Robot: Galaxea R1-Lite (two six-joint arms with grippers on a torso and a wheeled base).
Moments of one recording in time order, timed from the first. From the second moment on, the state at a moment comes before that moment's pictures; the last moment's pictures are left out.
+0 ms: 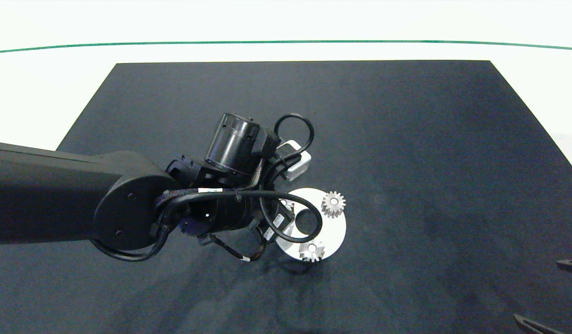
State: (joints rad) left arm -0.74 1.80 -1.24 0.06 0.20 0.34; right arm 0.44 0.85 -0.57 0.24 -0.09 -0.24
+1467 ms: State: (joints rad) left arm -0.11 0.86 -1.04 0.66 0.19 0.39; right arm 0.43 0.77 -0.60 0.27 -0.22 -0.26
